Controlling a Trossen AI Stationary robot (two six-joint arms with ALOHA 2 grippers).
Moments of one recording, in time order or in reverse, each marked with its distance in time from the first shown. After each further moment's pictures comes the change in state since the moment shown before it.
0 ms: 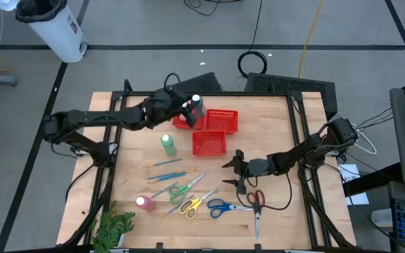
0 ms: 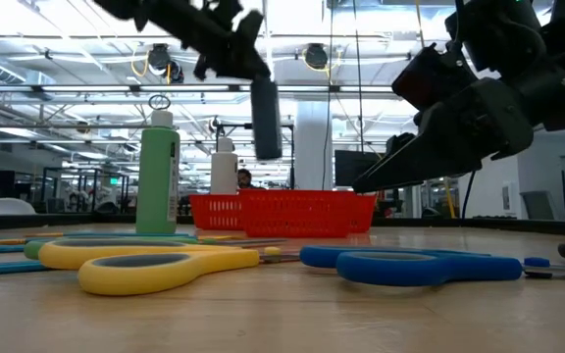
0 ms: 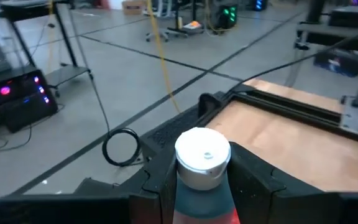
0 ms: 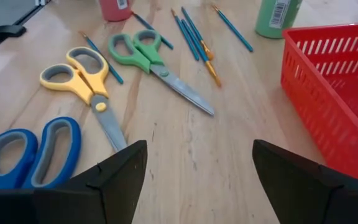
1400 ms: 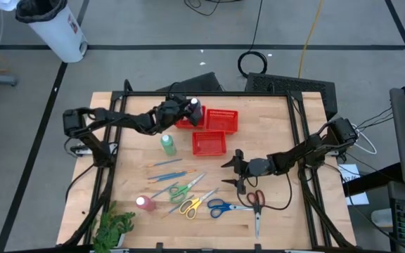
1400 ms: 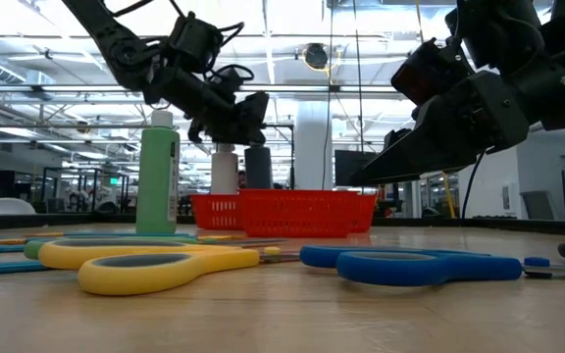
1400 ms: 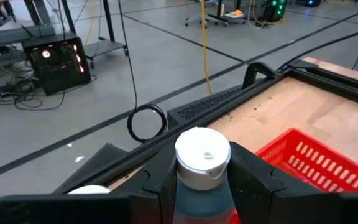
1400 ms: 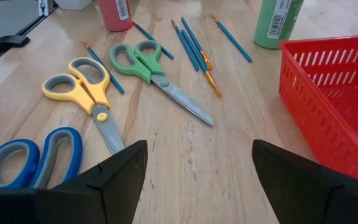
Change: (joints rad) left arm 0.067 0.236 -0.177 0.349 -0.082 -0.098; right arm 0.000 0.000 0.000 0.029 0.004 -0.008
